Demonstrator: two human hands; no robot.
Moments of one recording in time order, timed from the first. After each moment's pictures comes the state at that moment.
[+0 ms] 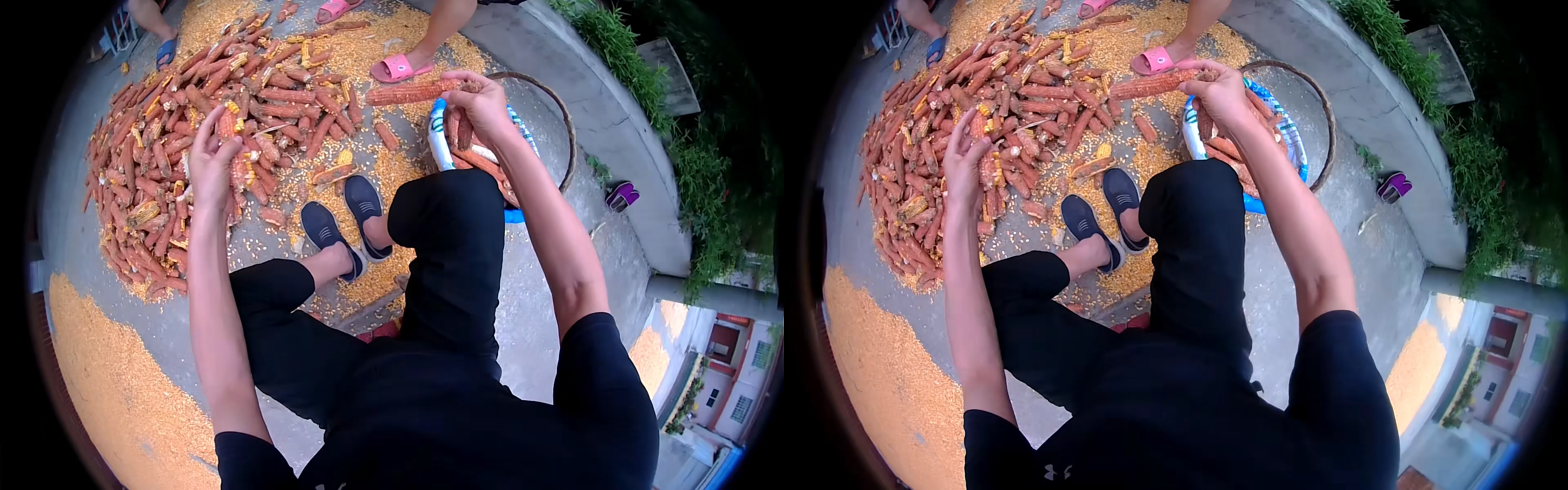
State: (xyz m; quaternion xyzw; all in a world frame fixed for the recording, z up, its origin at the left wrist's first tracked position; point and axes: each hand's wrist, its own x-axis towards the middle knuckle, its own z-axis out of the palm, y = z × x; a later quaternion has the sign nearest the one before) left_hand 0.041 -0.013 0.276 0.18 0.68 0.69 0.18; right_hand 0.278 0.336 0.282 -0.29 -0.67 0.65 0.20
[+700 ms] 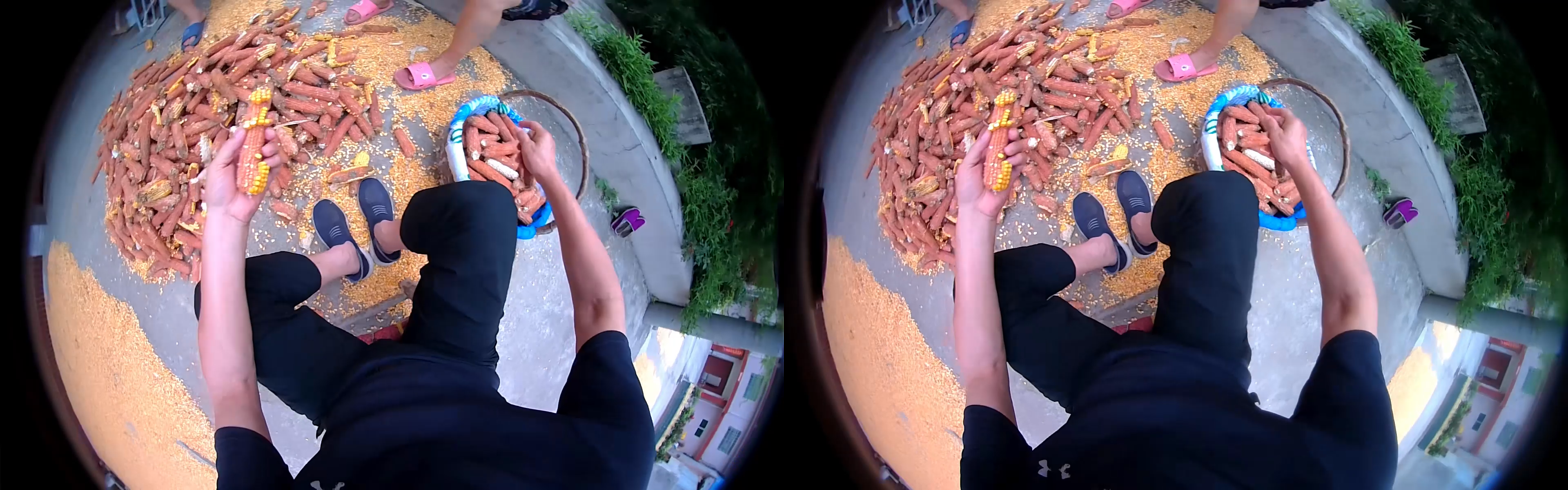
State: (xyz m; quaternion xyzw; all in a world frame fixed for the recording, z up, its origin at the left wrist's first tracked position) left_hand 0.047 -0.042 0.263 0.04 0.21 0.85 0.48; right_hand 0.357 0.392 0.248 -0.42 -0.83 0.33 0.16
